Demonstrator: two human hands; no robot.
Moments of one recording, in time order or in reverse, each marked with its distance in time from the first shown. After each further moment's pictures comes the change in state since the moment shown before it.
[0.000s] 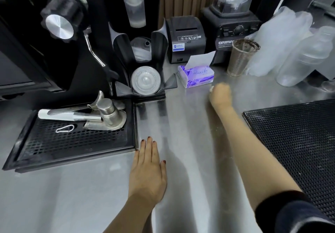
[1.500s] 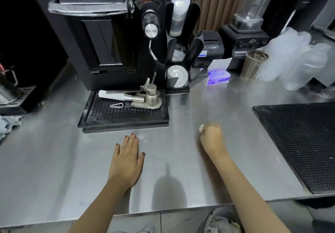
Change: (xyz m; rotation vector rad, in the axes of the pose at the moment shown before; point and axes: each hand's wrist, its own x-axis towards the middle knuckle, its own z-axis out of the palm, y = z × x) left_hand -0.089 -0.137 -0.022 0.021 0.086 -0.079; right_hand -0.225 -0.054 0.013 0.118 -0.025 -0.212
